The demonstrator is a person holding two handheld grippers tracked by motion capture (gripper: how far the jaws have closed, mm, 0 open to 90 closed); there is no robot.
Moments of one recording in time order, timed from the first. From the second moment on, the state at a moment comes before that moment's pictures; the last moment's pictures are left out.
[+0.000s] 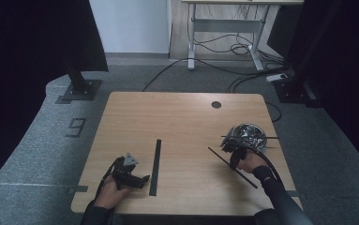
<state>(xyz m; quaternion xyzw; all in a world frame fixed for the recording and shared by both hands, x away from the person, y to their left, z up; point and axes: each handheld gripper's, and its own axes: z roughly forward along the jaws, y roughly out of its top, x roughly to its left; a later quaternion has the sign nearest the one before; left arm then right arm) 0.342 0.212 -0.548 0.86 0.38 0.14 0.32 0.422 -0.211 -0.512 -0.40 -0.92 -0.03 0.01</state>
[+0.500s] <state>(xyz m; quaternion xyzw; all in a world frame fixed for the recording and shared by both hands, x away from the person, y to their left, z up) 0.342 0.212 -0.548 0.86 0.38 0.14 0.32 0.411 -0.223 -0.493 -0.39 -0.92 -0.06 0.01</state>
